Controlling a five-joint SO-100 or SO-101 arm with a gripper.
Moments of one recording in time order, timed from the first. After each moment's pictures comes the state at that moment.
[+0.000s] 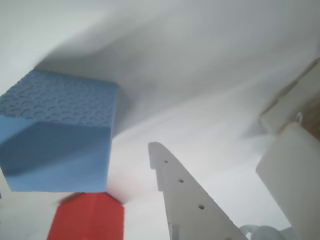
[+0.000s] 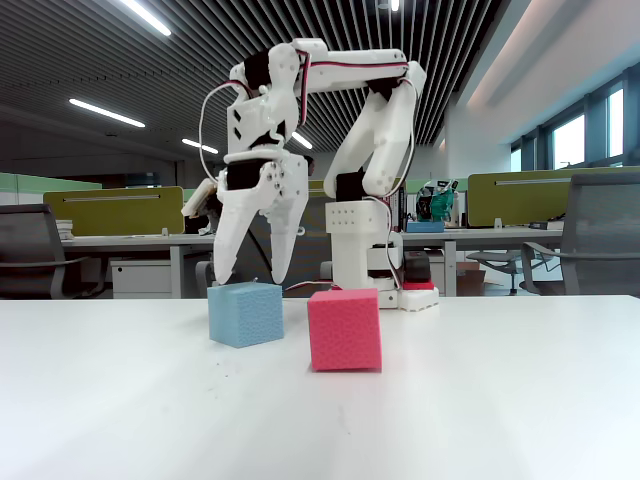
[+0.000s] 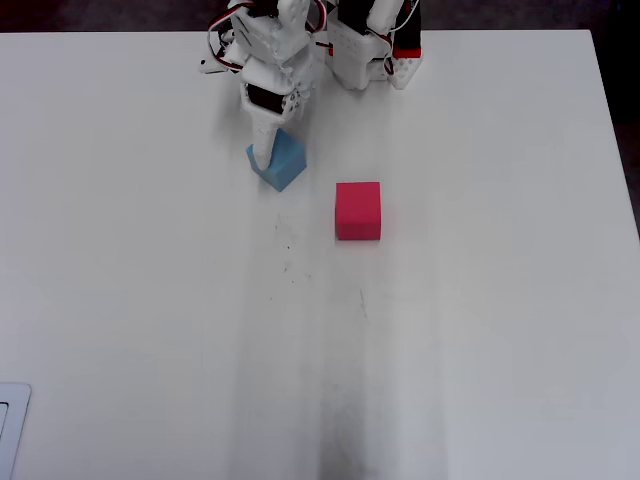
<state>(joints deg) 47.7 117.9 133.5 64.2 0.2</state>
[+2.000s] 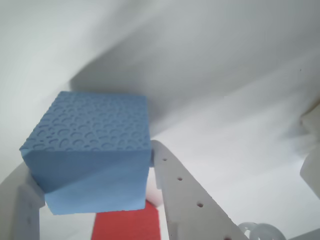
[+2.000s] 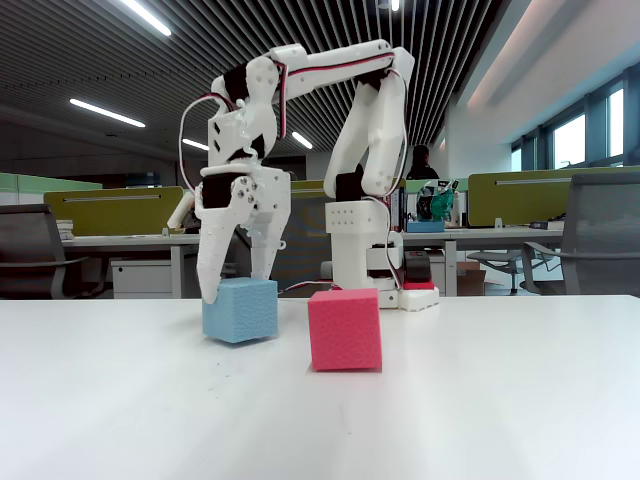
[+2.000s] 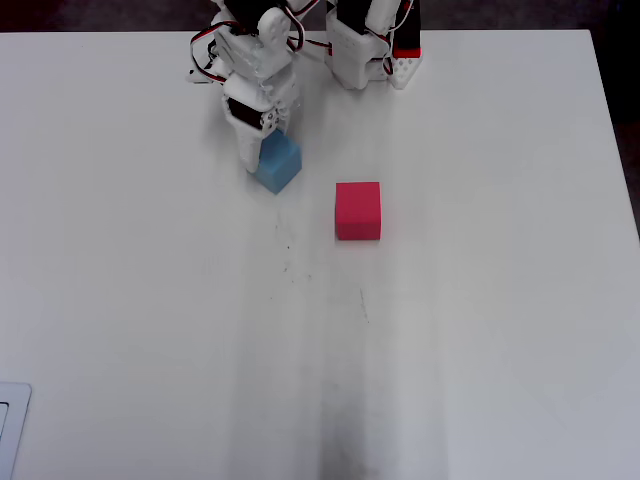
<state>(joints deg) 47.7 109.5 128.1 57.7 4.5</state>
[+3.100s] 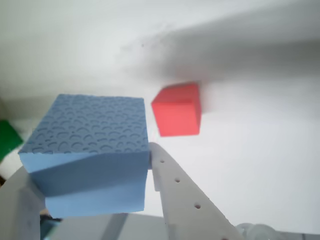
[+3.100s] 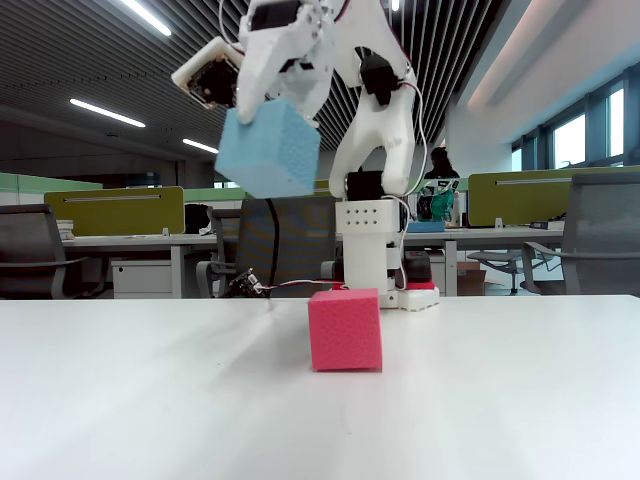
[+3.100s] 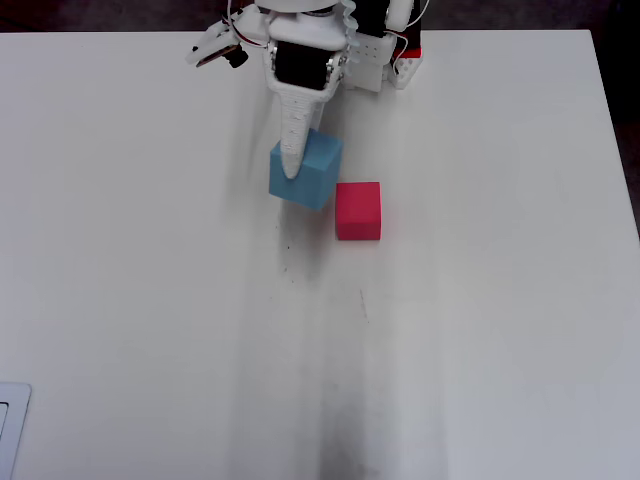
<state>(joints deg) 23.1 120.1 101.2 74.9 10.5</state>
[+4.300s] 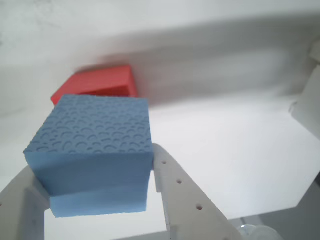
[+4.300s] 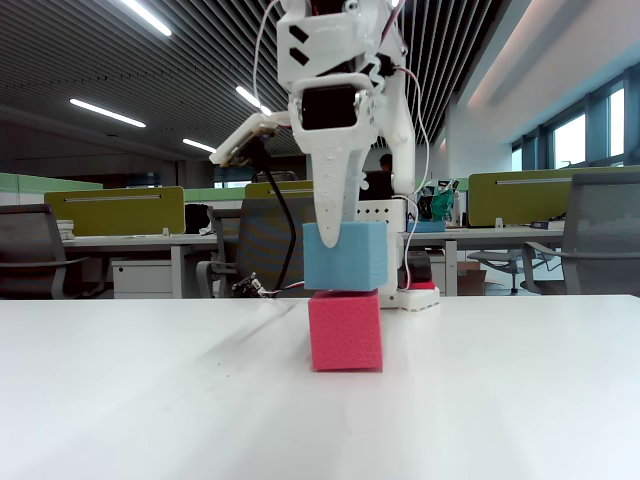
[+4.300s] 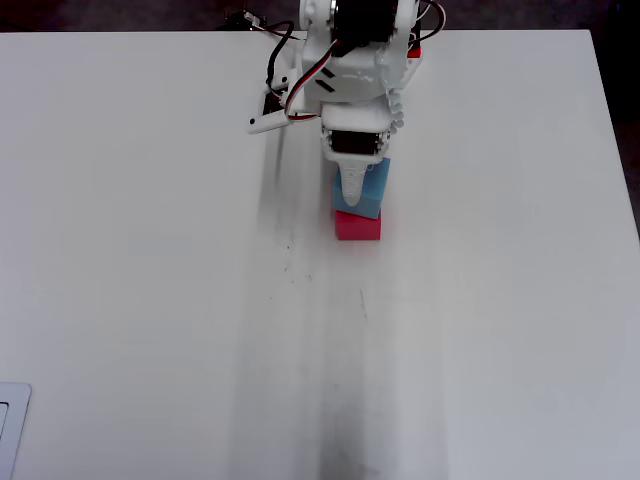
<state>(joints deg) 13.9 106.0 107.9 75.2 13.9</state>
